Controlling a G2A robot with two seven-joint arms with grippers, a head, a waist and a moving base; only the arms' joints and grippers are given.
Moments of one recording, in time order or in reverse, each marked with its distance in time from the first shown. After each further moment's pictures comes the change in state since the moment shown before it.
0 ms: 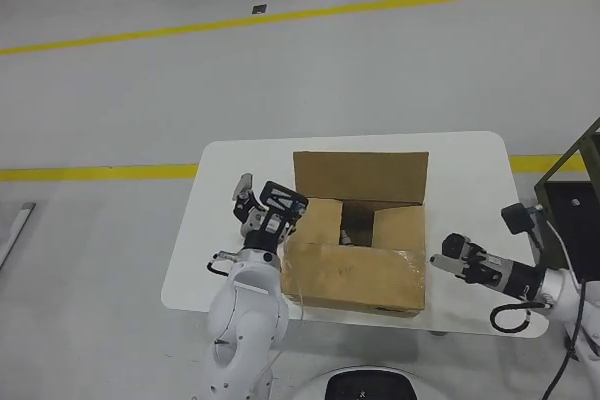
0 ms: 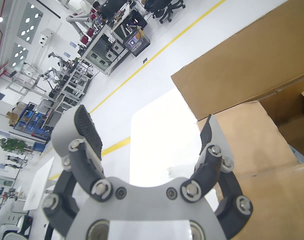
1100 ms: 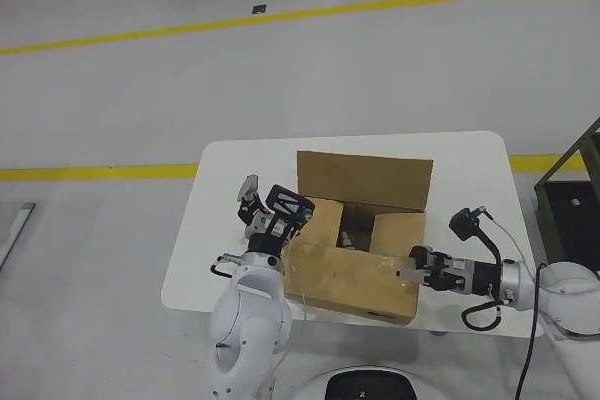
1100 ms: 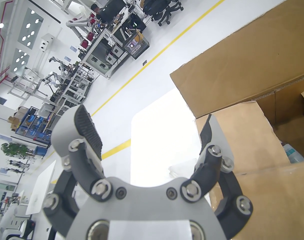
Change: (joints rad) left arm 0.011 0.008 0.026 -0.014 0.019 -0.016 0.017; right arm 0.094 0.048 -0.154 0.042 -0.060 -0.056 0.049
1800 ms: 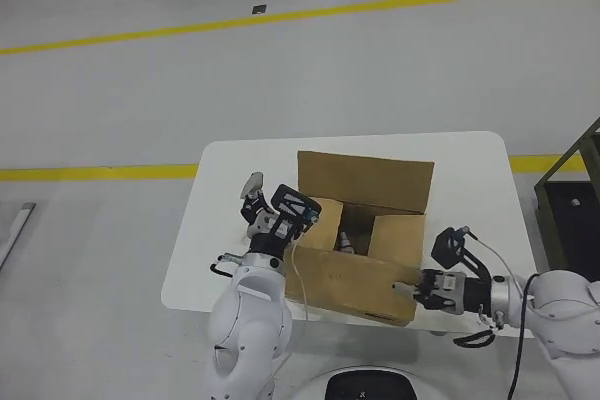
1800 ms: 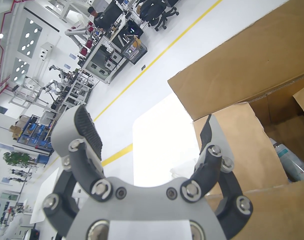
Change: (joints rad) left arm -0.003 0.005 0.015 -0.042 0.001 -0.046 -0.018; right arm -0.064 0.029 -0.049 -0.111 -0.241 -0.119 -0.104
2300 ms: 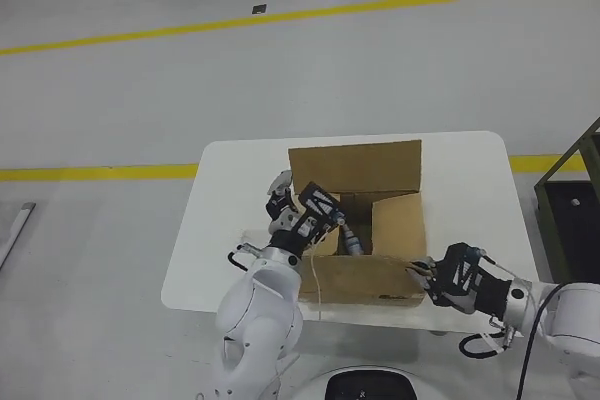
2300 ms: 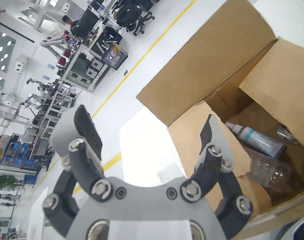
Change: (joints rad) left arm -0.067 -0.007 0.072 0.007 -0.104 -0.159 -0.091; right arm -0.116 0.013 0.060 -0.182 -0.532 -0.153 -0.332
